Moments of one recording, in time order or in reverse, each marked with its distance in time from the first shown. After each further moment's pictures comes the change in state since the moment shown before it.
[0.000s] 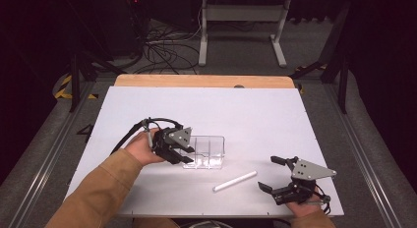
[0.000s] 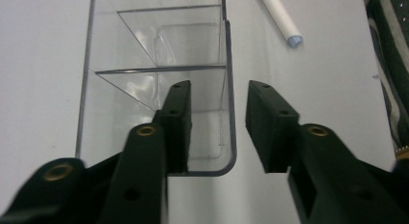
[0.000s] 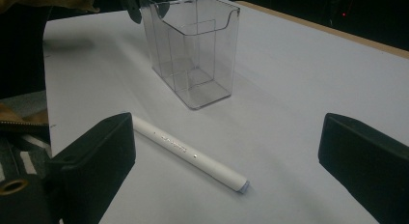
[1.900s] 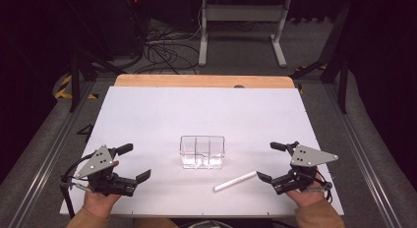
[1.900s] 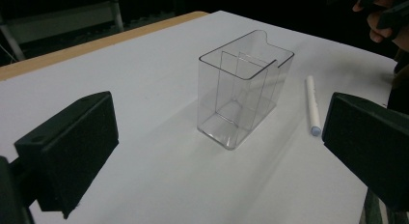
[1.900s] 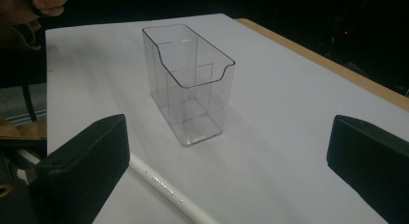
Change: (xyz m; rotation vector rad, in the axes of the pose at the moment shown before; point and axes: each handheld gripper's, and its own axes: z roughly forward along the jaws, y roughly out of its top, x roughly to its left) left arm -0.114 -0.119 -0.056 -0.636 0.495 -0.537; right arm -0.008 0.050 0.000 0.009 0.017 -0.082
